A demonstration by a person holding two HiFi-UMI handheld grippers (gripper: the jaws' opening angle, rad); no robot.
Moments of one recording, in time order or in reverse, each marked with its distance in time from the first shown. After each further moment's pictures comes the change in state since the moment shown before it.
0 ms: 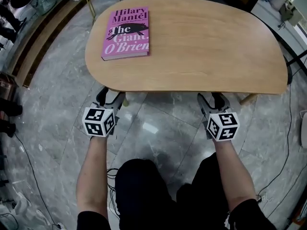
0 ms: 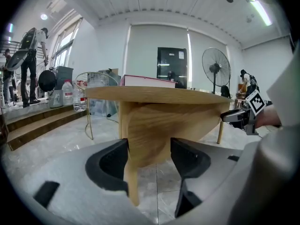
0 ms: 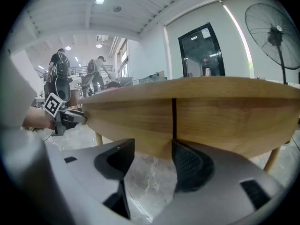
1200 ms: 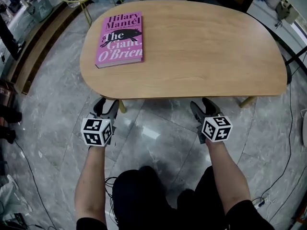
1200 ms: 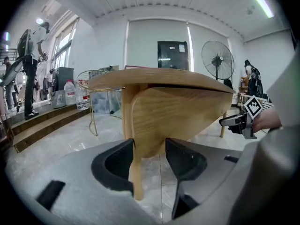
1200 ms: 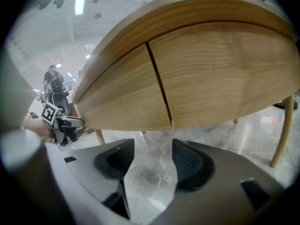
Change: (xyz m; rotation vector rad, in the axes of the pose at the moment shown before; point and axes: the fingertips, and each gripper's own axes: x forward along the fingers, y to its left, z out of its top) left arm 0.002 0.000 -0.022 0.023 0.053 0.033; right arm 0.027 -0.011 -0.062 0.203 0.026 0.060
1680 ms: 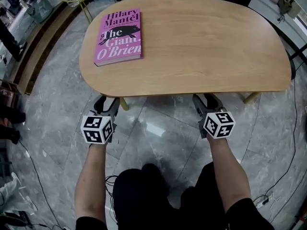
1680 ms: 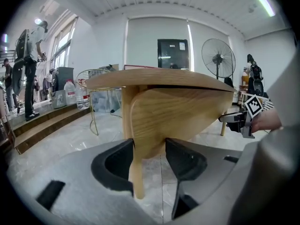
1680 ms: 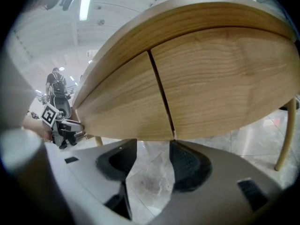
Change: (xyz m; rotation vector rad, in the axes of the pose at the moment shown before) left arm 0.002 0.000 0.003 0.007 0.023 0.009; right arm 0.004 0.002 0.017 -0.009 -0.088 0.013
